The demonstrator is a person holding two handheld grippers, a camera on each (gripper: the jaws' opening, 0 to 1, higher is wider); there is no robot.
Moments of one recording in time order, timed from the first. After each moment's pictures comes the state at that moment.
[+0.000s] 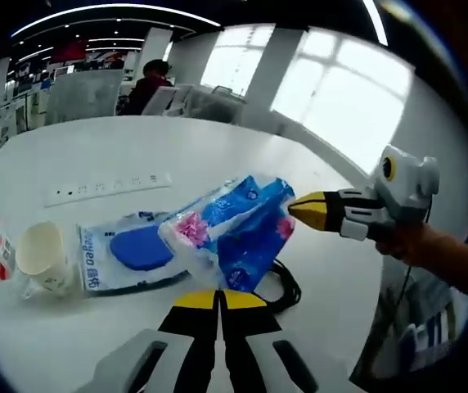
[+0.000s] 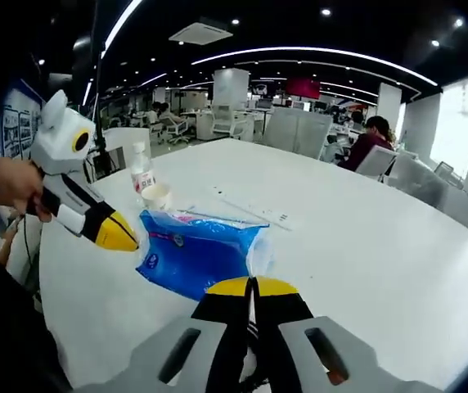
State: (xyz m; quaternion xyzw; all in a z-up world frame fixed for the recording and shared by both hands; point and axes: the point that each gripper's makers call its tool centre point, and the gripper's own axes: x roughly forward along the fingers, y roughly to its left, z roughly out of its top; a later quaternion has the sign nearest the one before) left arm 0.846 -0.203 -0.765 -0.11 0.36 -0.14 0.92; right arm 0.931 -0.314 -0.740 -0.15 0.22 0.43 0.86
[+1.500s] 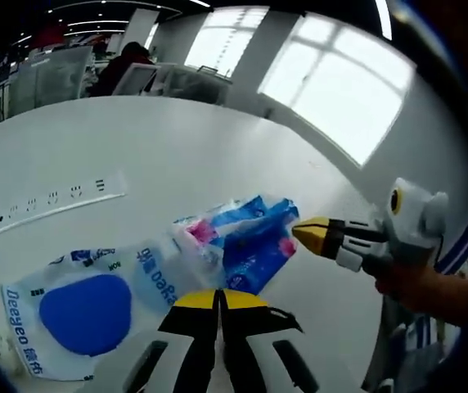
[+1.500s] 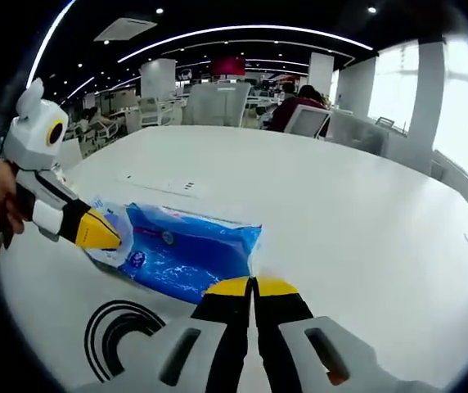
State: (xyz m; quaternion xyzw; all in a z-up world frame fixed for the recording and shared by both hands) left arm 0.952 -0.262 -0.811 -0.12 0.40 -0.18 0.89; right arm 1.010 -0.389 -0.806 -0.12 0.29 0.26 0.91
